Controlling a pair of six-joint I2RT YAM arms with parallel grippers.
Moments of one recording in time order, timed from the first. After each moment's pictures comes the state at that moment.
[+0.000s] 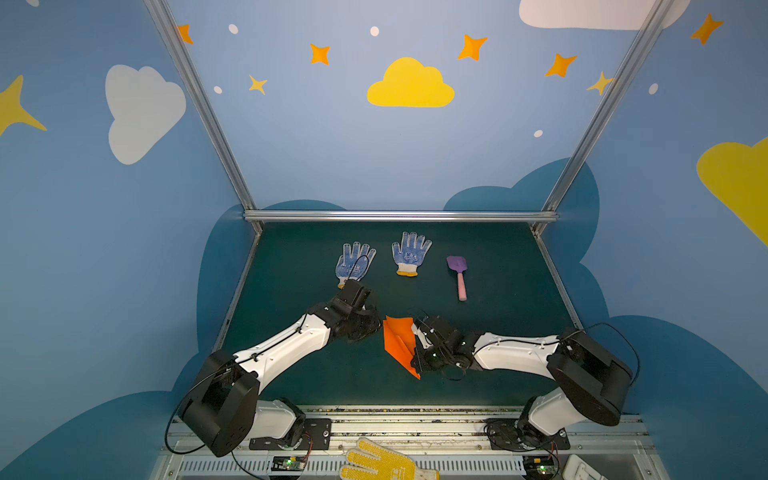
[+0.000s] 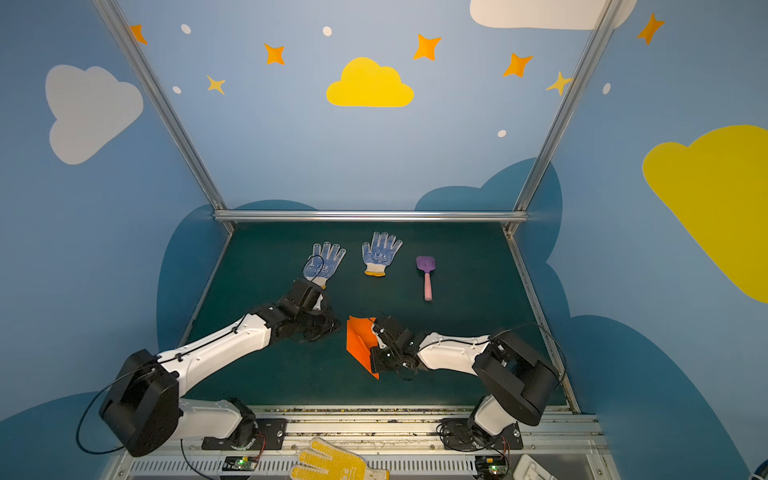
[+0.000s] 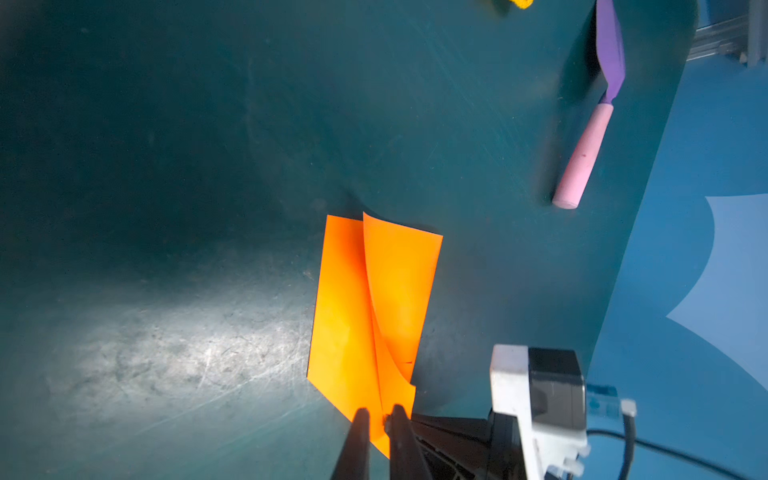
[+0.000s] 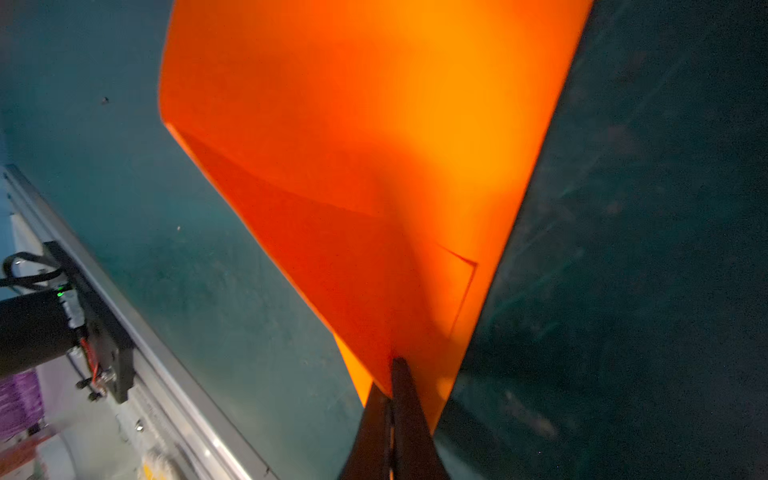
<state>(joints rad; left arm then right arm) -0.58 1.35 0.81 -0.43 0.24 -0.98 0.92 1.56 0.66 -0.15 -0.28 0.66</state>
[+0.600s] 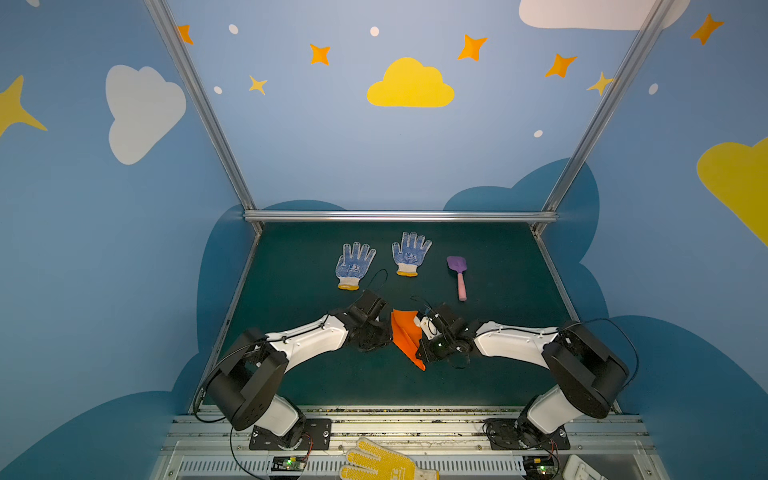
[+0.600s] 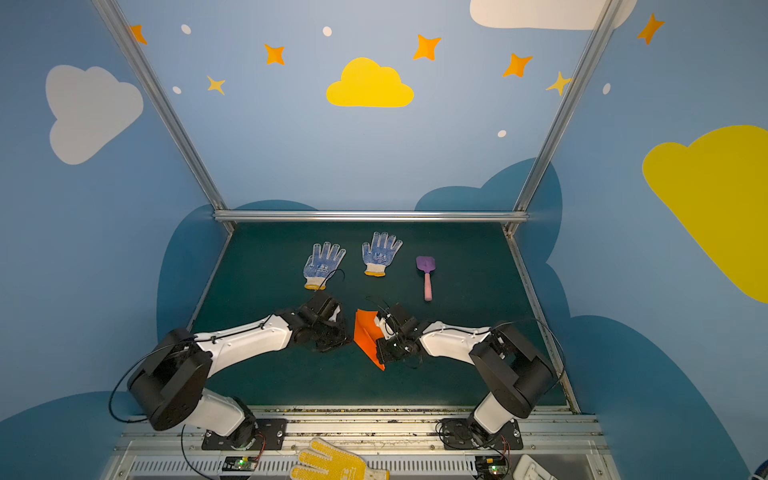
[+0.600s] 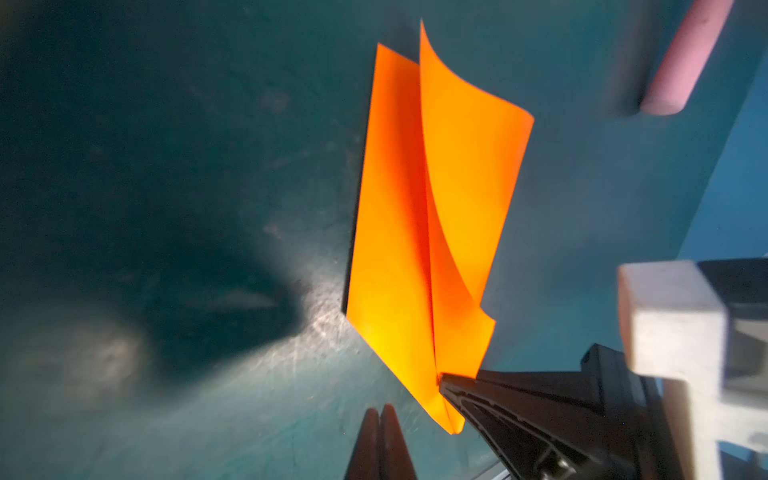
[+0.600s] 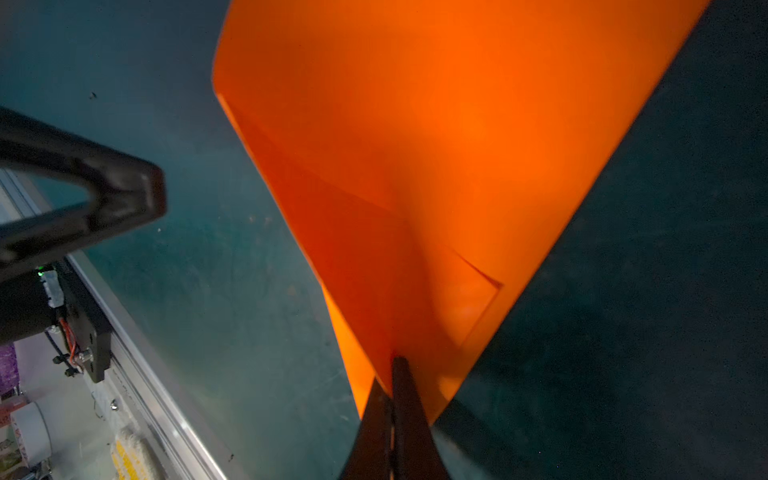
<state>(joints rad) -0.68 1.54 0.81 -0.33 0.29 -0.95 0.83 1.59 0.72 -0.23 -0.33 0.49</state>
